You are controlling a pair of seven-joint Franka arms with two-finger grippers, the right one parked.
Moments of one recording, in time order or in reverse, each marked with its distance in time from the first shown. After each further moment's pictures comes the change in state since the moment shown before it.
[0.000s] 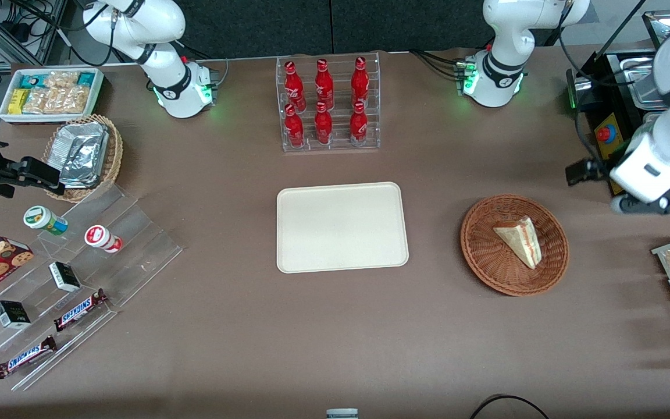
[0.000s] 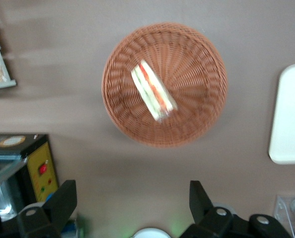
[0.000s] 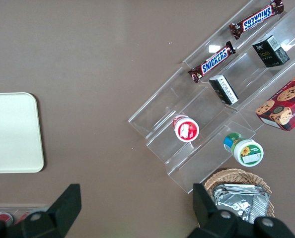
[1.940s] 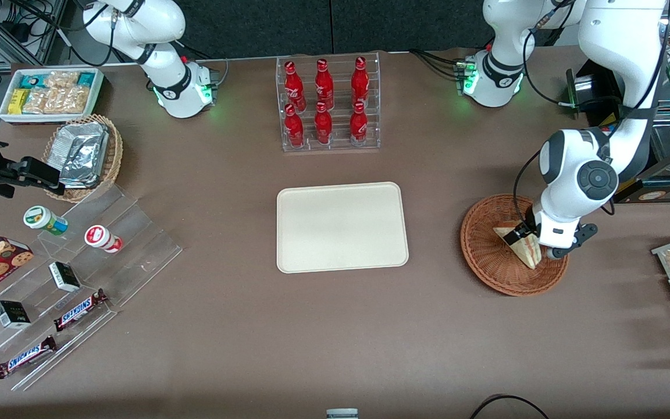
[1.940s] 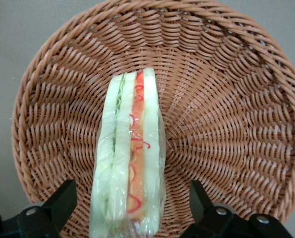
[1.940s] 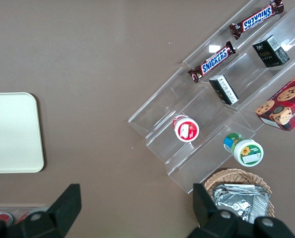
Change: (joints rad) arm -0.034 0.178 -0.002 -0.501 -0.003 0.773 -0.623
